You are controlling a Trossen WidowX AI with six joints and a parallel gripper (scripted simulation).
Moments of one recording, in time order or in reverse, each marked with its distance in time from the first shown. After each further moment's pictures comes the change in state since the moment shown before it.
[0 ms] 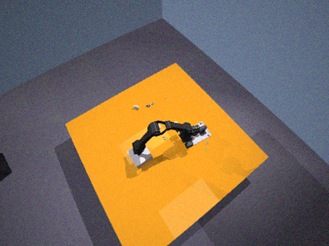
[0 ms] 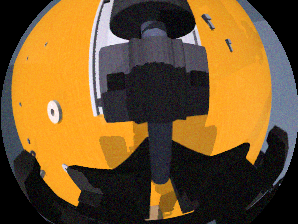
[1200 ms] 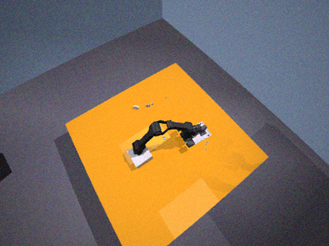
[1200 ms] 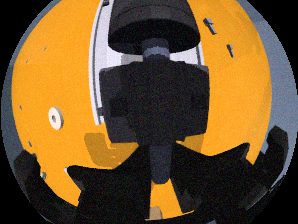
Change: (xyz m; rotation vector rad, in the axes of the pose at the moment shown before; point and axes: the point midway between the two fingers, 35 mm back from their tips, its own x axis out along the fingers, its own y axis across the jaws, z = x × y) arm 0.000 0.000 0.012 0.000 -0.001 0.000
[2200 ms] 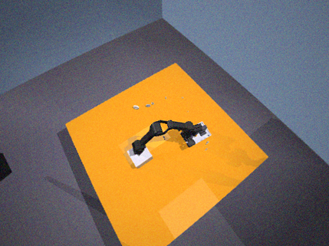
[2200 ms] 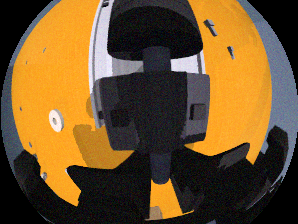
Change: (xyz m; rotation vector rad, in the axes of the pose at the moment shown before) arm 0.000 0.000 0.005 0.000 0.005 0.001
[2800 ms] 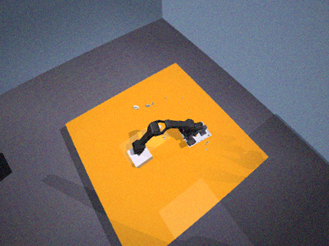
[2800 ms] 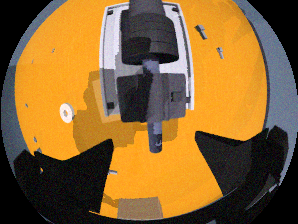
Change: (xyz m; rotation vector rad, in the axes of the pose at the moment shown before) arm -0.038 0.000 -0.003 0.003 0.015 0.004
